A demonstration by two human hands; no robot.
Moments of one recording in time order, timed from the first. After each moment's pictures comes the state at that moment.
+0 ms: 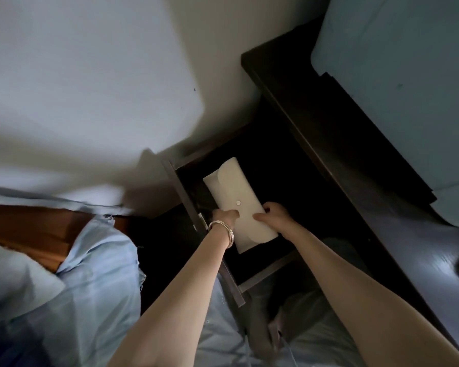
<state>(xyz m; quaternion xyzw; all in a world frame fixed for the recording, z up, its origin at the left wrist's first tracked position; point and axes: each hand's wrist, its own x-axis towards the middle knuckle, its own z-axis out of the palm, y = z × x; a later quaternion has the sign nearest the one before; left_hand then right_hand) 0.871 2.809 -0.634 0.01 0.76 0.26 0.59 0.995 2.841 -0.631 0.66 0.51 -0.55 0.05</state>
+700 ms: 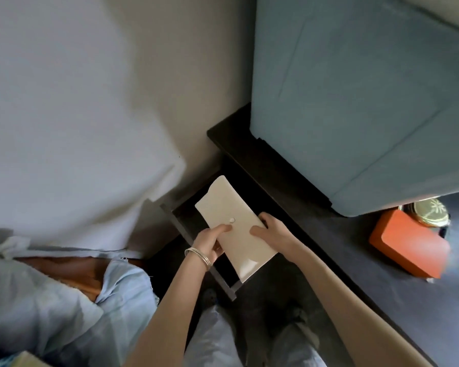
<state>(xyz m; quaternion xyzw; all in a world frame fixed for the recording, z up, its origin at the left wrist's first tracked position) 0.858 2.780 -0.458 0.05 0.61 0.33 0.72 1.024 2.795 -0.414 0.65 0.50 -0.56 -0.09</state>
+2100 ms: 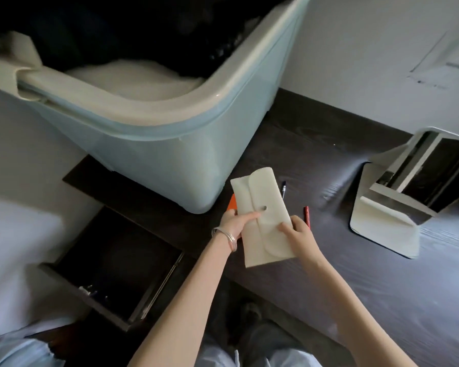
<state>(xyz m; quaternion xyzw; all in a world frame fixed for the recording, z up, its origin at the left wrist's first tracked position) 1.230 2.763 -0.369 0.30 0.55 0.19 0.75 1.353 2.677 -0.360 0.78 0.26 -0.45 -0.35</state>
